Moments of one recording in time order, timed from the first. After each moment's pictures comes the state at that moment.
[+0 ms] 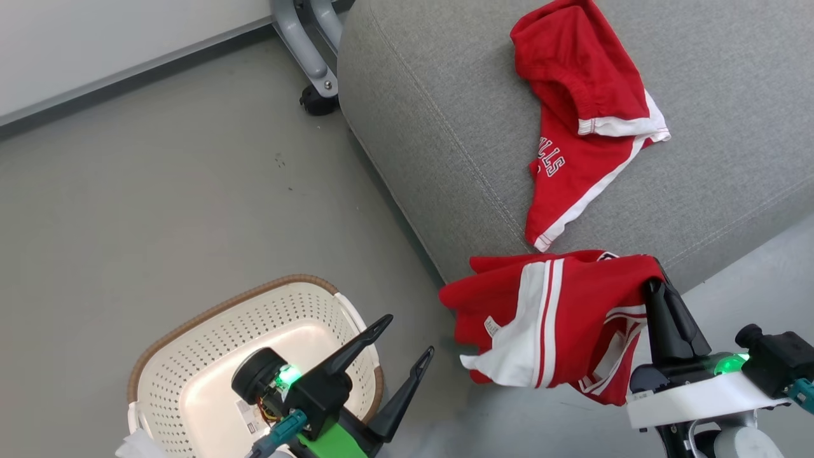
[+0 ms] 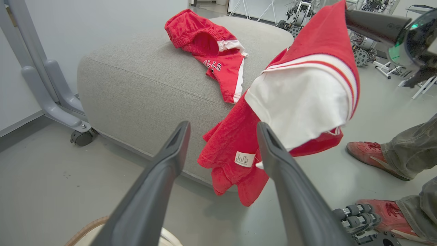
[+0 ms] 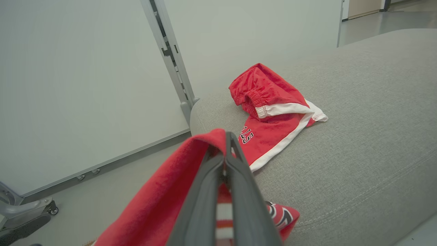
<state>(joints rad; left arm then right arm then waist) -0.22 0.30 -0.77 0.17 -0.36 -0.13 -0.26 0.06 -0.13 0.10 -0.07 0.40 0.13 -0.26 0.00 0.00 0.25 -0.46</state>
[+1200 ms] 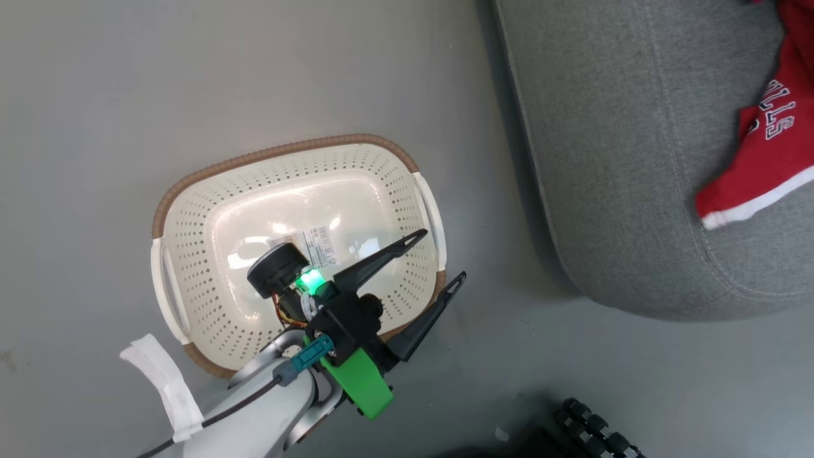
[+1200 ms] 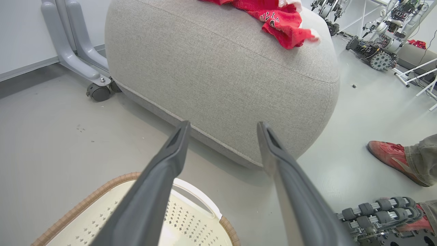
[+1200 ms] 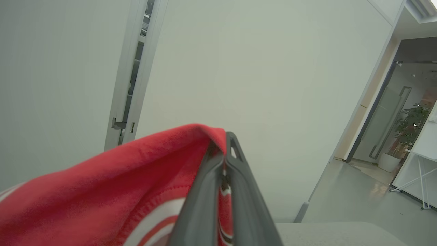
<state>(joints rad) -0.54 0.33 -0.92 0.18 -0.35 -0.13 -0.26 -0.92 -0.71 -0.17 0.25 0.43 0.13 -0.26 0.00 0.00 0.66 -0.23</state>
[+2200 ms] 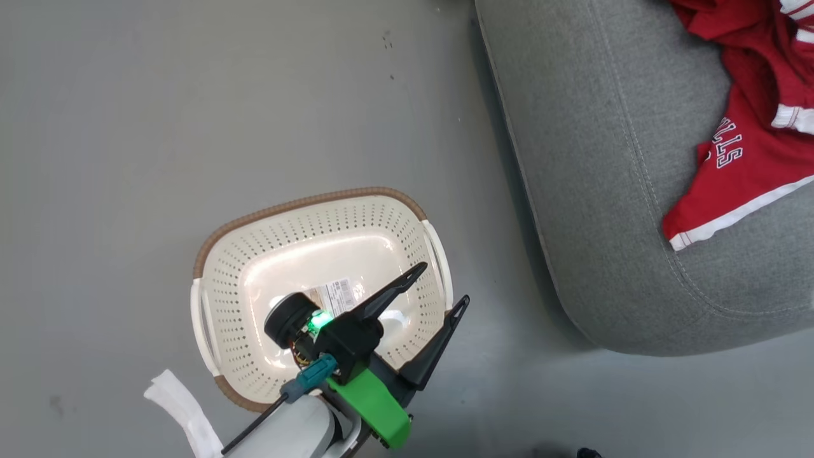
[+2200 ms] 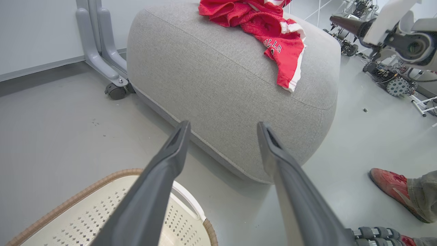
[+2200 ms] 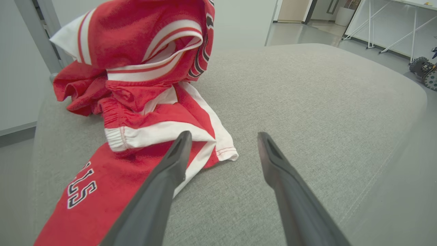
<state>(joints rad) -0.40 0.23 -0.83 0.23 -0.41 -0.13 -0.26 -0.33 -0.29 -0.43 0.42 0.27 0.13 -0.26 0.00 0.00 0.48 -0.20</state>
